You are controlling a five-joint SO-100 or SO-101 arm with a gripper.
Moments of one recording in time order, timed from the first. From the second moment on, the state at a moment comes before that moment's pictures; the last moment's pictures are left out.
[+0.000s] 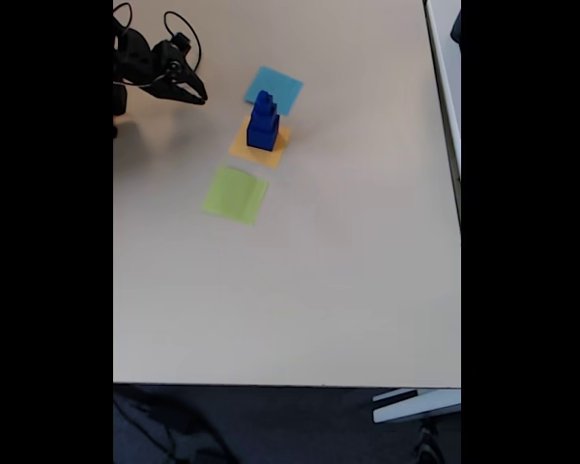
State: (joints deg) arm -0.8 192.4 181.8 54.5 -11.5
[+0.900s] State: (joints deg) arm -1.8 192.4 181.8 56.5 -16.7
